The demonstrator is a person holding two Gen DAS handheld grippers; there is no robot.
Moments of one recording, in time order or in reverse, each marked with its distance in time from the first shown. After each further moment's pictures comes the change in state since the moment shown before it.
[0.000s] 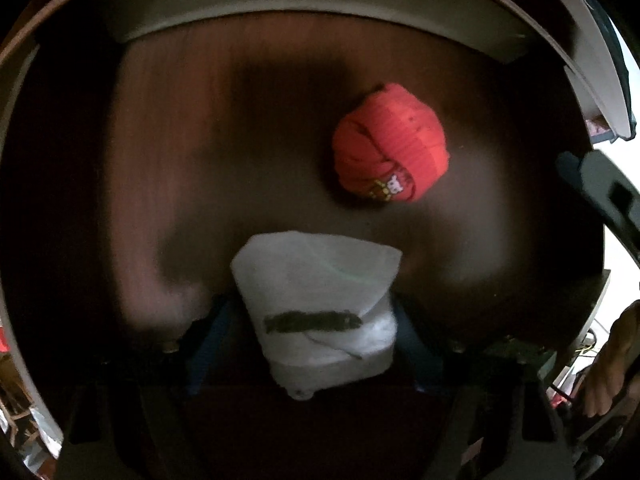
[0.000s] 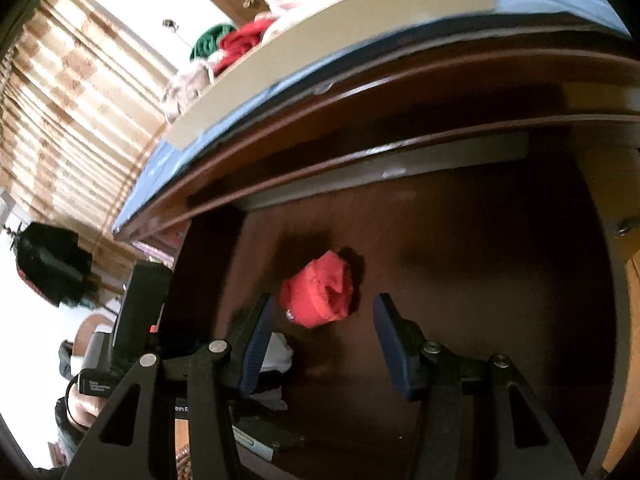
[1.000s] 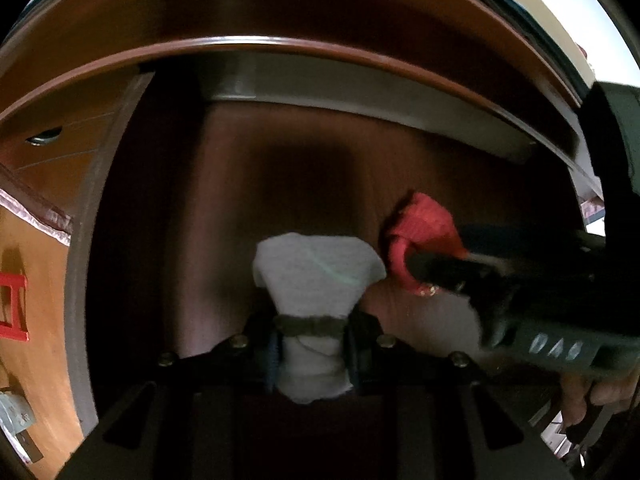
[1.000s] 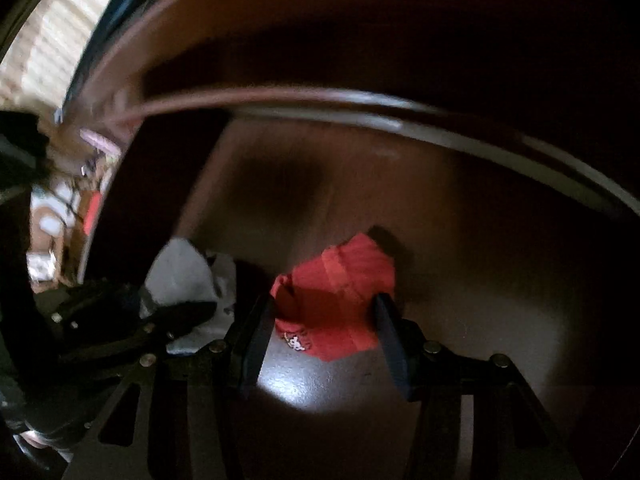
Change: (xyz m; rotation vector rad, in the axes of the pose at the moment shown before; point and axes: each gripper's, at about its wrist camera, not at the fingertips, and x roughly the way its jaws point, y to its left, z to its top) left arm -0.031 0.060 -0.025 -0.109 -0.323 0.012; right arm 0.117 0.063 0.017 -0.301 0.352 -0.202
